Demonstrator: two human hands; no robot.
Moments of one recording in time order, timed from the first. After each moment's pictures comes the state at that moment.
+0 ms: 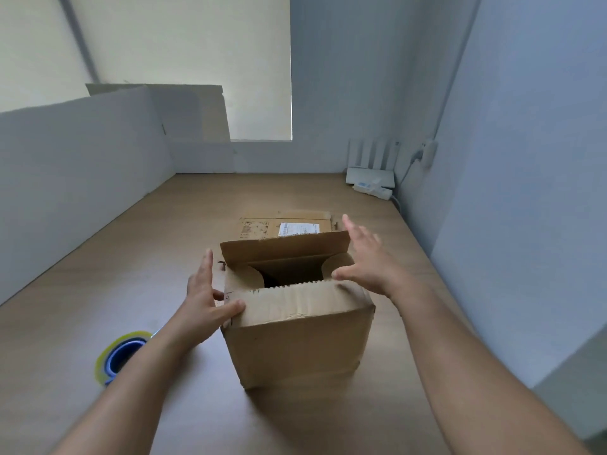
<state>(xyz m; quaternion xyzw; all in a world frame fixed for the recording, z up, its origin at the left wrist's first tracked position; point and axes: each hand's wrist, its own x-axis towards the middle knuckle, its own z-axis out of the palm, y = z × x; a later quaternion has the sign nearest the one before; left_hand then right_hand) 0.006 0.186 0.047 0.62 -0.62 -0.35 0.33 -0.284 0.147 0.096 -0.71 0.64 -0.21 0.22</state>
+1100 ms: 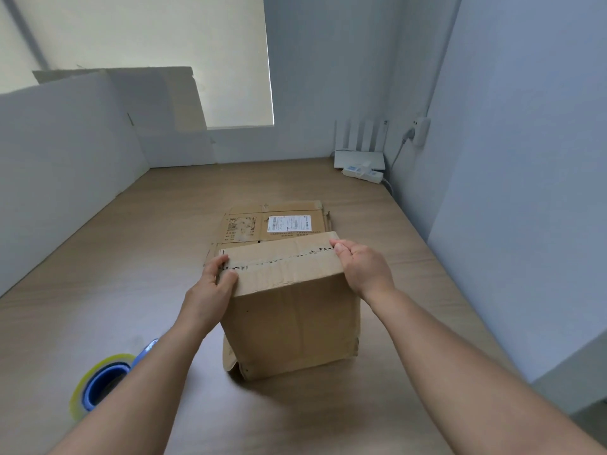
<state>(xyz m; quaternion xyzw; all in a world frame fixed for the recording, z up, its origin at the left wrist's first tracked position) -0.010 0.104 0.013 0.69 -0.57 -0.32 0.31 -0.280 0.104 0.033 -0.62 0.70 -0.31 0.19</state>
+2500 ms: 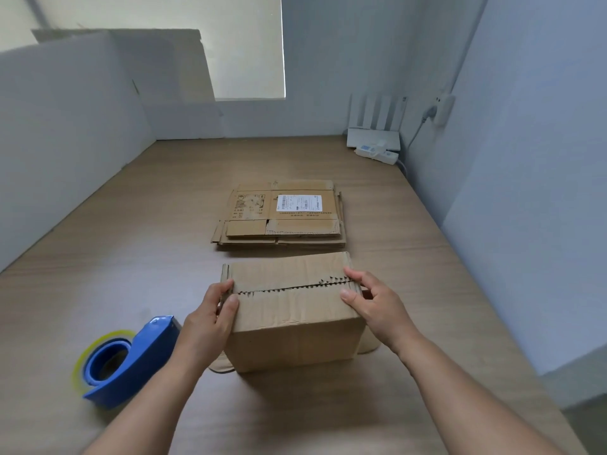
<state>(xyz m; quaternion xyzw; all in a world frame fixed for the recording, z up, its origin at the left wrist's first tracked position) 0.011 0.162 -0.035 0.68 -0.61 -0.30 0.27 -0.283 0.166 -0.023 -0.59 0.64 -0.35 0.35</state>
